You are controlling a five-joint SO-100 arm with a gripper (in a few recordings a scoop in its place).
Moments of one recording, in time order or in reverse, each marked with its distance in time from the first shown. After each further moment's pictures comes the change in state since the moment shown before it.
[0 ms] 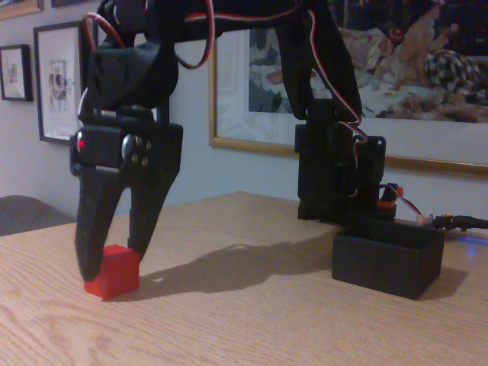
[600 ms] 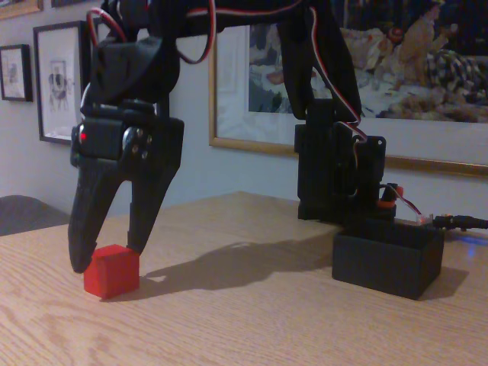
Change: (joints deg) arm -1.1 2.7 3.1 -1.0 0.0
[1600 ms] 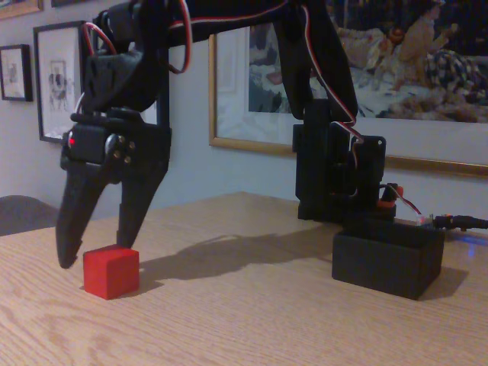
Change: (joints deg) arm -4.0 2.3 5.3 -4.0 0.8
